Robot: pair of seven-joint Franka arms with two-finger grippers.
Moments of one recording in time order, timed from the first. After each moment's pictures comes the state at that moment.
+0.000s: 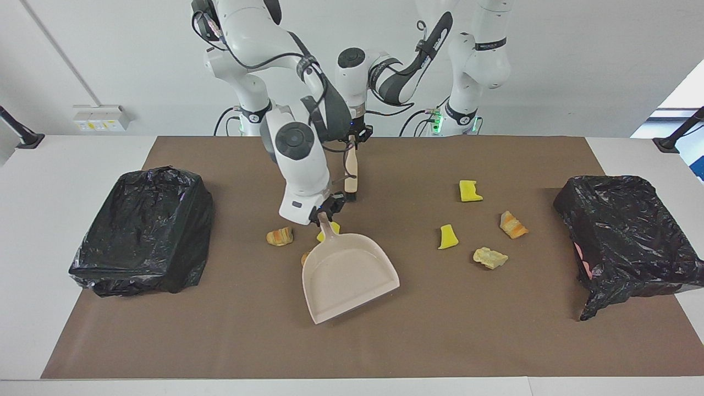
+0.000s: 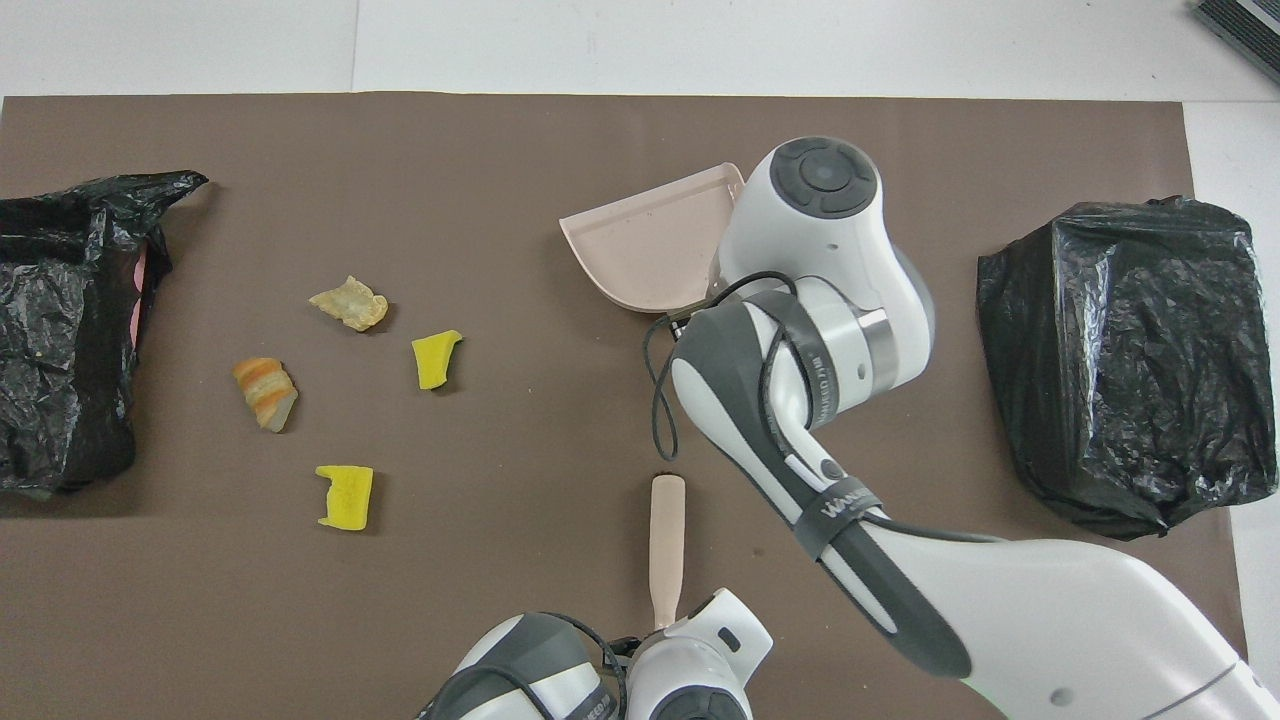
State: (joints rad) left arm -1.04 -0.02 0.08 -2.21 -0.02 2.09 -0.93; right arm 0.26 0.30 0.01 -1.47 0.12 1.69 -0.34
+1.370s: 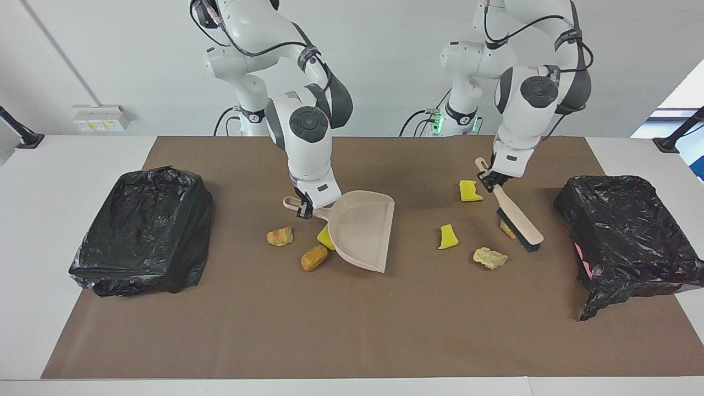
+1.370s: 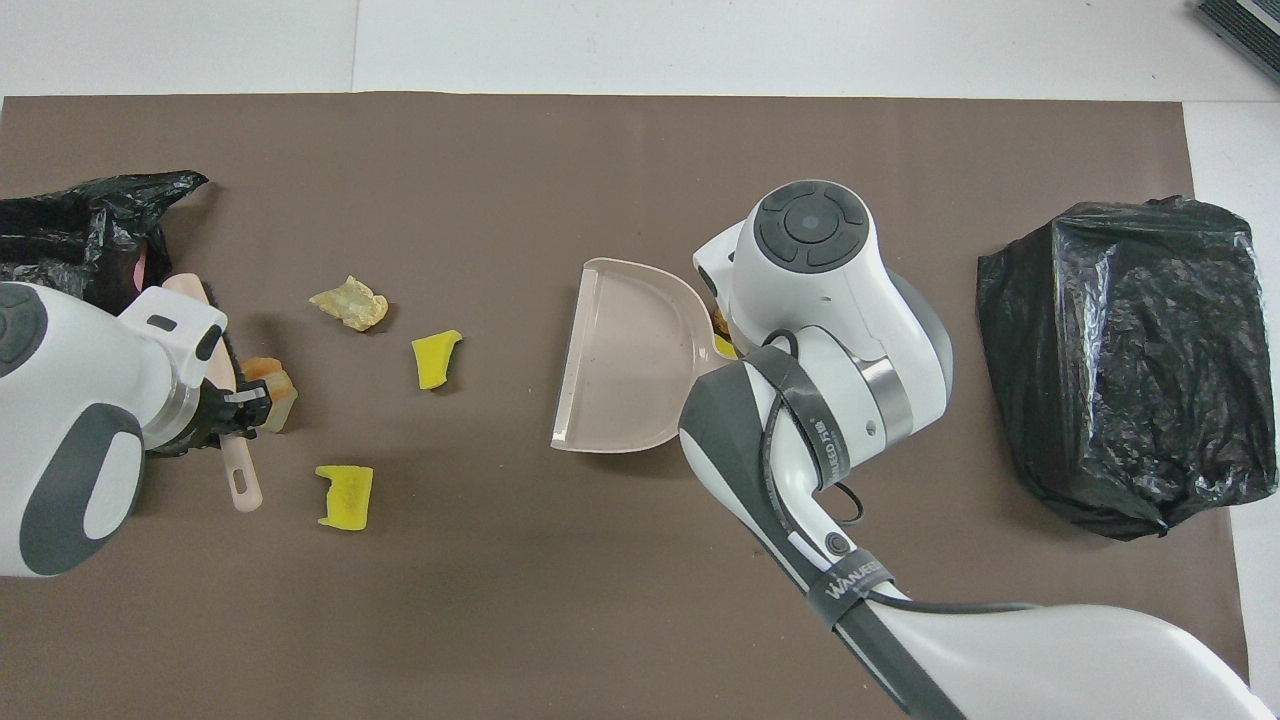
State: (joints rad) left arm -0.15 -0.07 0.09 -2.19 0.12 1.99 -0.49; right arm 0.43 0.36 0.03 -1.64 -0.05 1.84 -0.90
